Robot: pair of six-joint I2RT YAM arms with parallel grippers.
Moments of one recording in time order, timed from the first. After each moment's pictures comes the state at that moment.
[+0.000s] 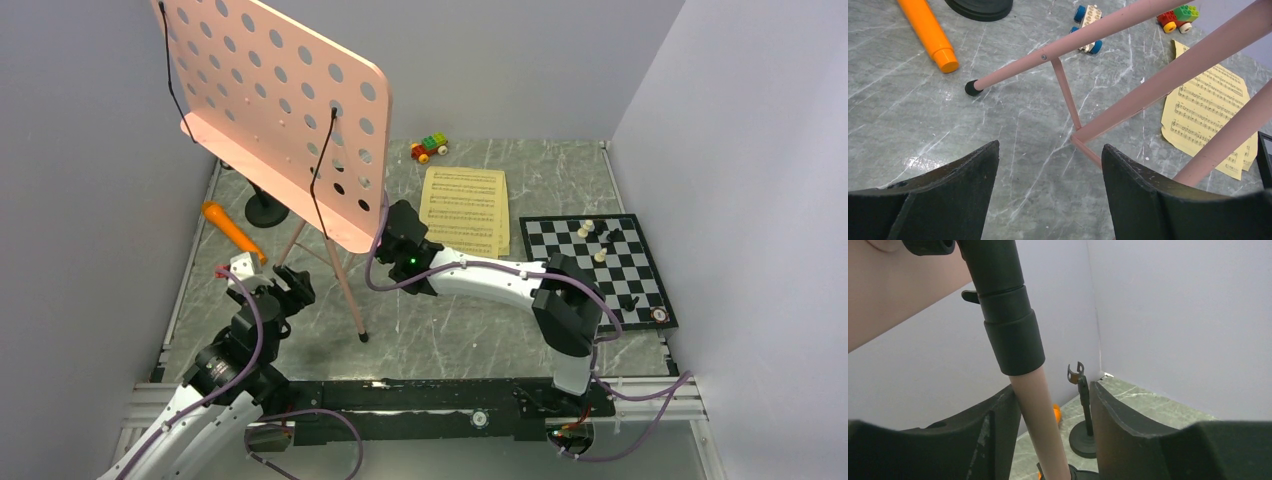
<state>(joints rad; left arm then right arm) -0.64 0.24 0.40 -0.51 -0.70 -0.65 1.10 1.85 1.41 0.86 0.28 0.09</state>
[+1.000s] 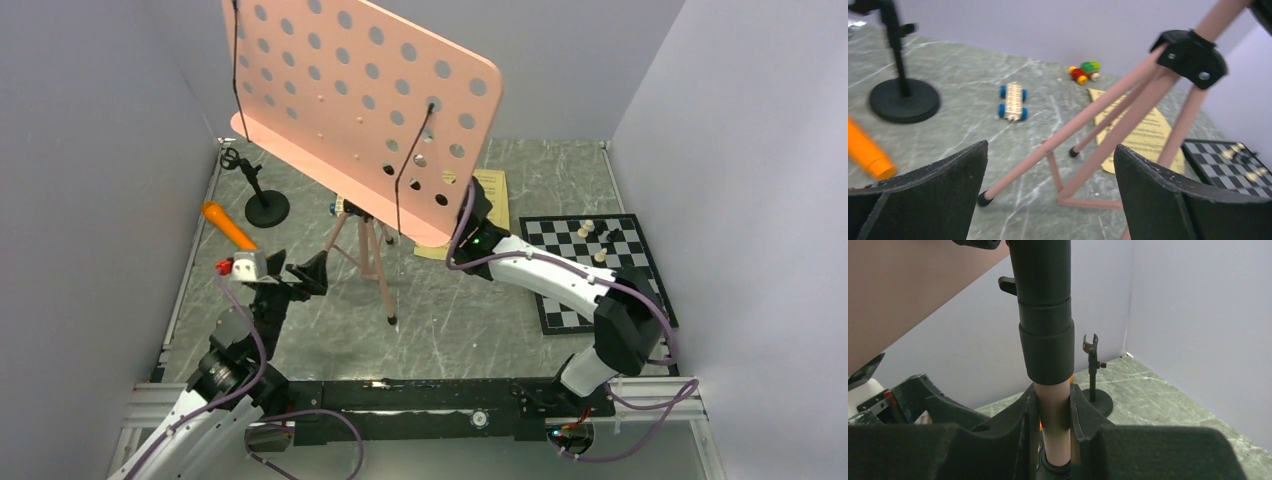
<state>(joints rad) -0.64 0.14 0.35 -0.11 -0.53 -0.32 0.88 1.58 1.19 0.70 -0.22 0.16</state>
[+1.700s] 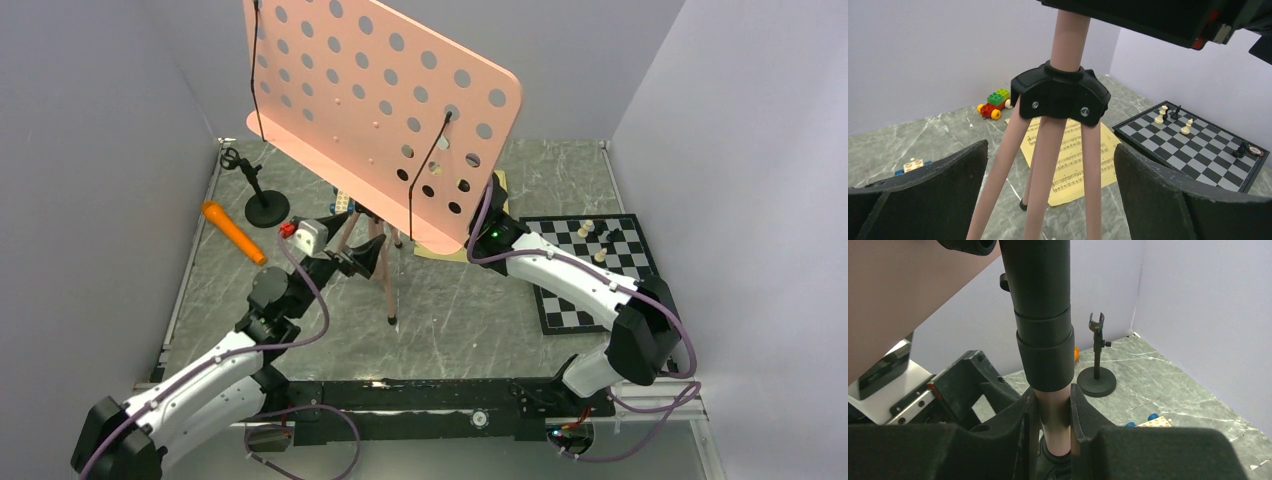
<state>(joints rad) -0.64 0.72 0.35 0.65 -0.04 -0.12 0.81 1.48 1.18 0.52 -0.36 0.17</state>
